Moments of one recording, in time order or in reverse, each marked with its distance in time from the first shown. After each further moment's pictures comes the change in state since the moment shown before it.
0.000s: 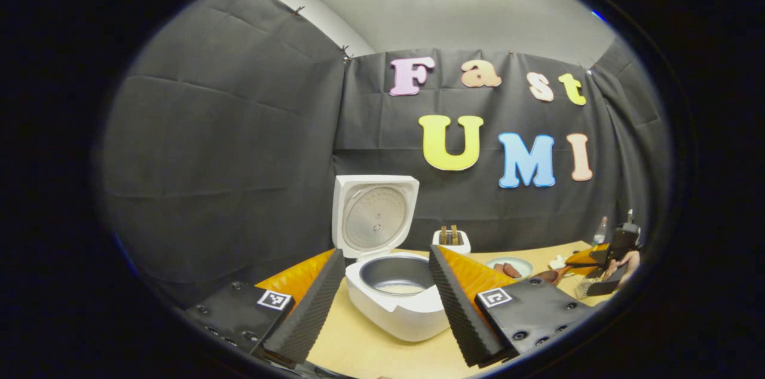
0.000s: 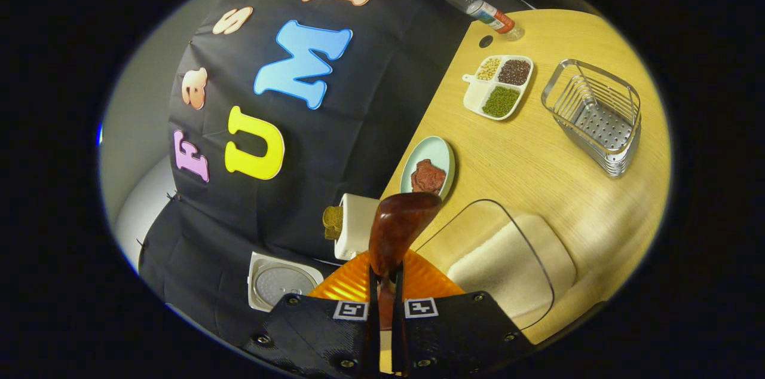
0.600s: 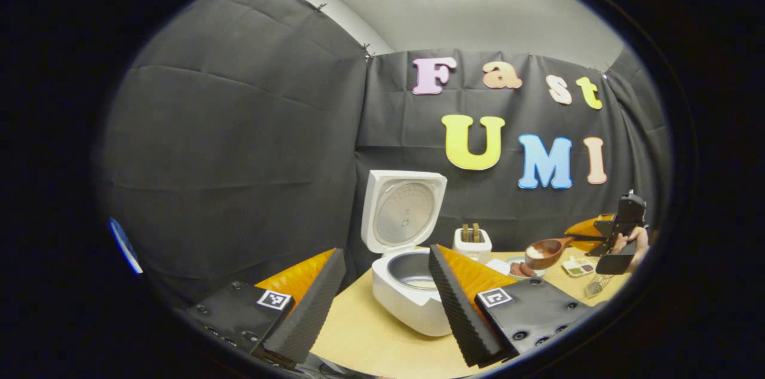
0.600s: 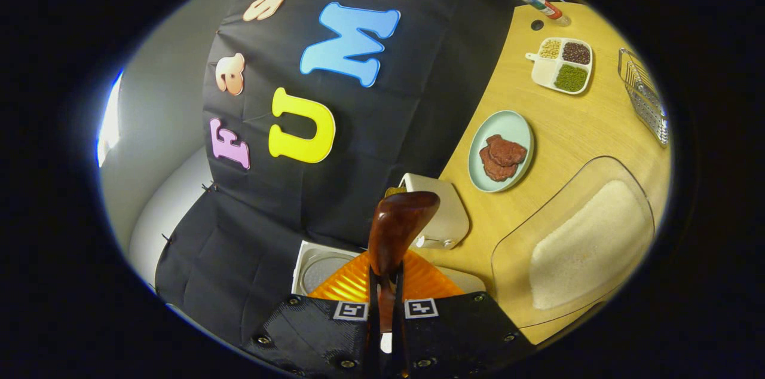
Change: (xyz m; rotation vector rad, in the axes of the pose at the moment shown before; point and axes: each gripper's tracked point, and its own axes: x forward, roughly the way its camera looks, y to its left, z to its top) left arm -0.016 0.060 -0.009 -0.028 0.008 0.085; right arm 0.029 0.109 -0.049 -0.014 0.076 0.177
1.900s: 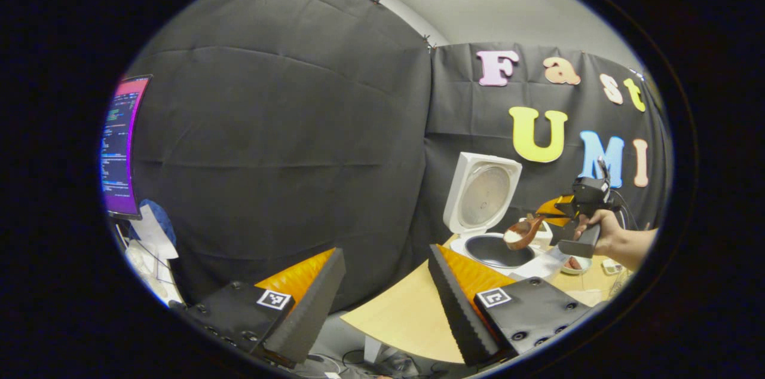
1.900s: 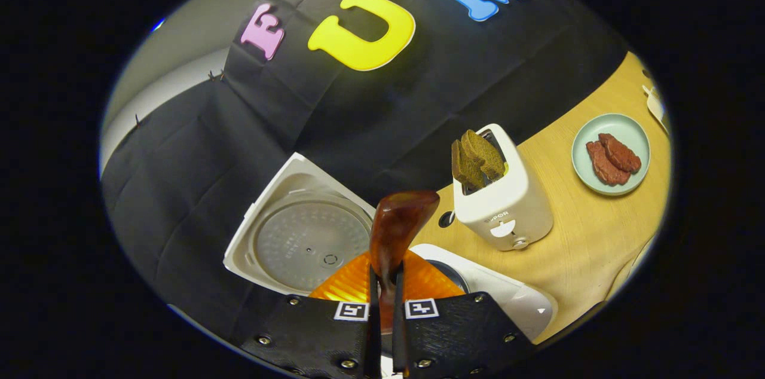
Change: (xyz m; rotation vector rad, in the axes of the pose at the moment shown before) left arm -0.055 0.124 -0.033 -0.046 0.072 0.281; right arm 0.192 0.049 -0.144 -0.494 0.194 -0.052
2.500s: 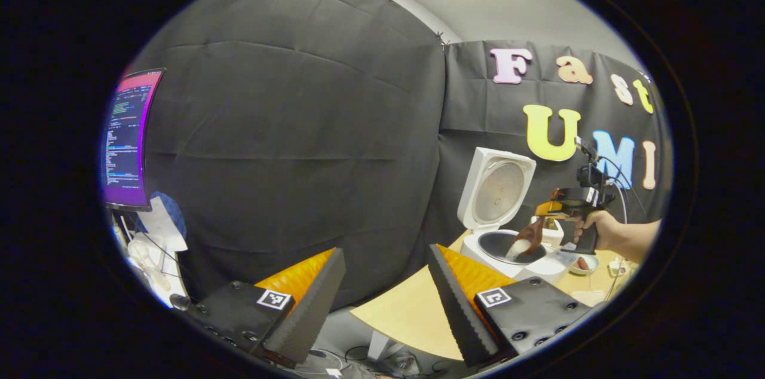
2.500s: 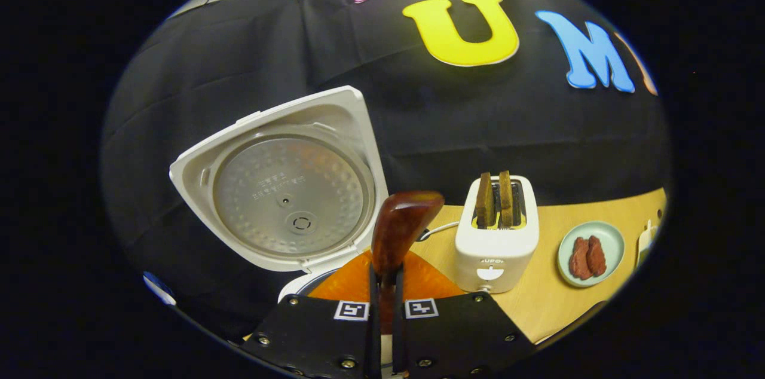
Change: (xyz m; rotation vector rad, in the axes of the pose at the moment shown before) left arm -0.004 0.014 -0.007 -0.012 0.017 0.054; right arm 0.022 0.017 -0.008 -0.612 0.039 -0.080
